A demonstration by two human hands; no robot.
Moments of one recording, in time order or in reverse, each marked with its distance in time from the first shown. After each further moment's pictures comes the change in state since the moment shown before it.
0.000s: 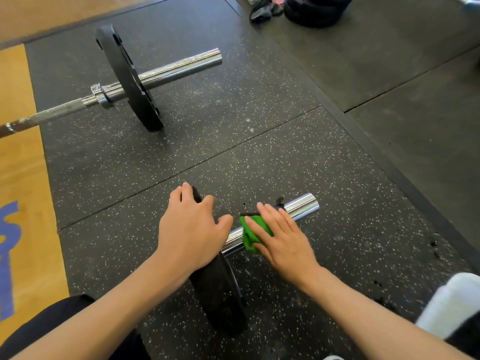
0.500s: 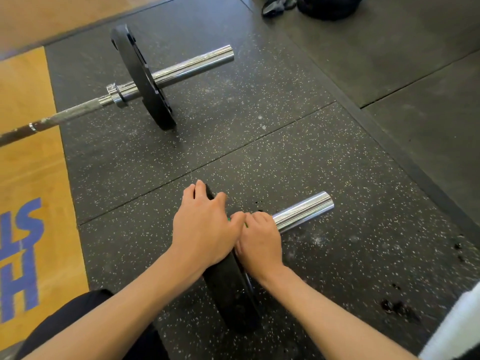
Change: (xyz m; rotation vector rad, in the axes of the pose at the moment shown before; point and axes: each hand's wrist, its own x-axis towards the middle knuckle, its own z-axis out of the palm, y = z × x) left_hand 0.005 -0.001 0.000 0.005 -0.007 -0.001; right_hand 0.061 -0.084 0.005 0.208 0.197 0.221
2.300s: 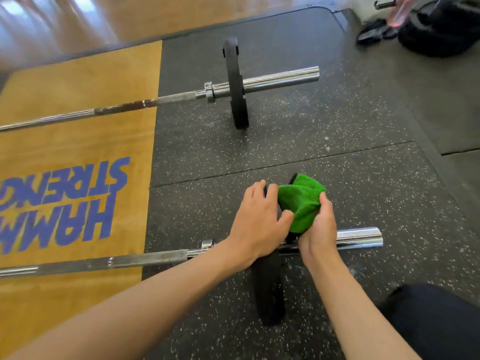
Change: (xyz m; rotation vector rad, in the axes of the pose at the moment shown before) left_hand -0.012 -0.007 0.011 -0.360 0.168 0.048; right_hand 0.064 -0.014 -0.074 1.692 0.049 1.109
